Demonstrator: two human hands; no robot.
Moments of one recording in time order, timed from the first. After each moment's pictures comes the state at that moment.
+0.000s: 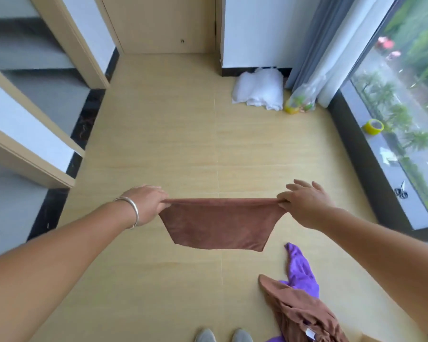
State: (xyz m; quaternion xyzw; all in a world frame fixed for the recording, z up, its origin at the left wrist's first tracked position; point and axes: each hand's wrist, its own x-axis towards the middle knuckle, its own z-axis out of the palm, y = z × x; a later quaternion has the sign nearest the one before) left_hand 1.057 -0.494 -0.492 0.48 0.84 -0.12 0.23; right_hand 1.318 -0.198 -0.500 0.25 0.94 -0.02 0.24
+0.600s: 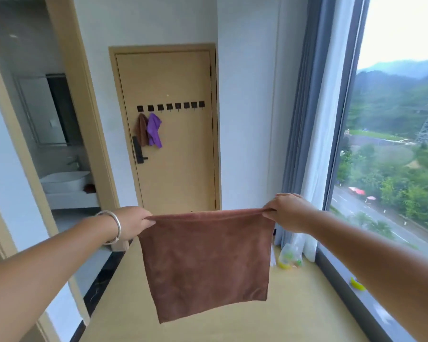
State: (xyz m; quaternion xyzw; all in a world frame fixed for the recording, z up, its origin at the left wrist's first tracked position) left_hand 1.040 -0.504 -0.001 0.41 0.91 0.01 0.08; right_hand 1.283 -0.198 -0.012 0.21 0.97 0.04 -0.06
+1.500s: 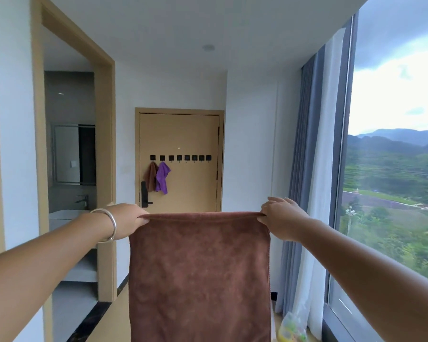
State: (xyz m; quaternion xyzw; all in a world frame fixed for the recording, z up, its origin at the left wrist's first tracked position) left_hand 1.080 -0.508 0.104 0.42 0.90 -0.01 -0.14; right_hand 1.321 -0.201 0.111 0.19 0.96 0.13 -0.14
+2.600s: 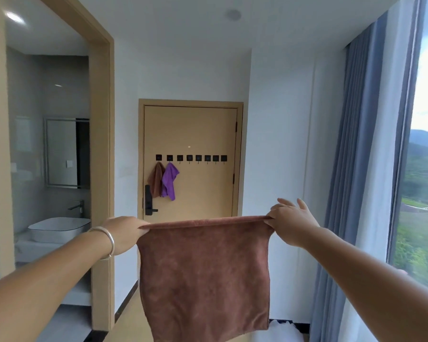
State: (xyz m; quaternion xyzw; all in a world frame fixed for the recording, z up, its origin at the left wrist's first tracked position) left_hand 0.741 -0.403 0.069 0.37 0.92 0.10 -0.11; right_hand 0.962 -0.069 0.092 0.21 0.95 0.16 -0.15
